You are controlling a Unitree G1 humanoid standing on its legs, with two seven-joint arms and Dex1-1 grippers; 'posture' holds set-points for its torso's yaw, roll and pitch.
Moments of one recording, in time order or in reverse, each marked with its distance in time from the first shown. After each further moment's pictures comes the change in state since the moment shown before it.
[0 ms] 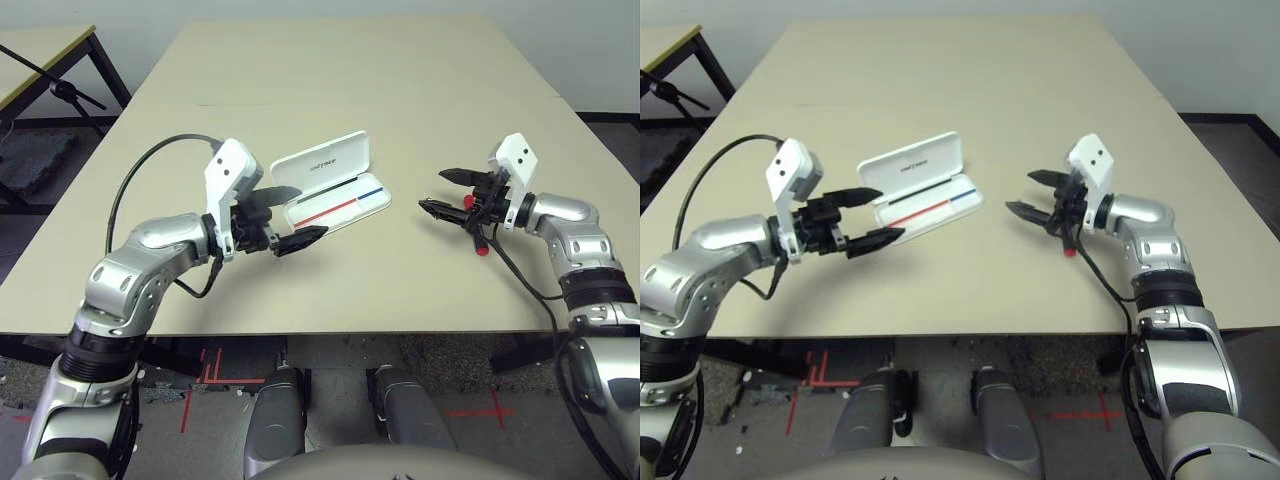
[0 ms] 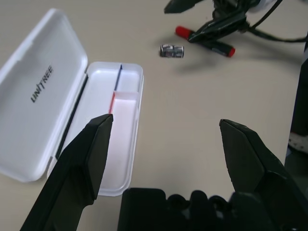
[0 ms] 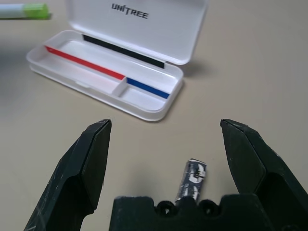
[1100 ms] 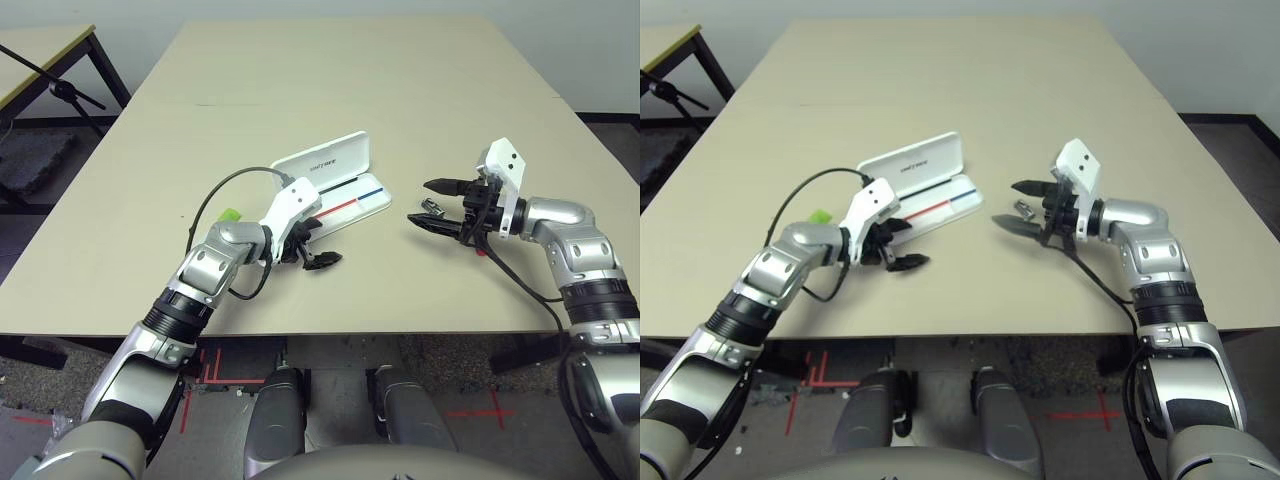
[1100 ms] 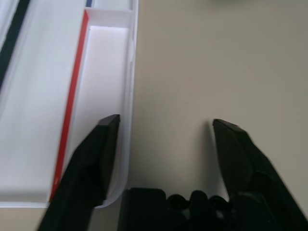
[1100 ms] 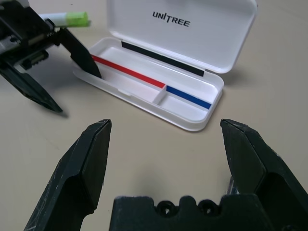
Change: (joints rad) left arm -0.121 -0.178 -0.210 0.446 0.321 -0.117 -0.106; right arm 0.059 0.016 0.028 -0.188 0.055 0.137 0.003
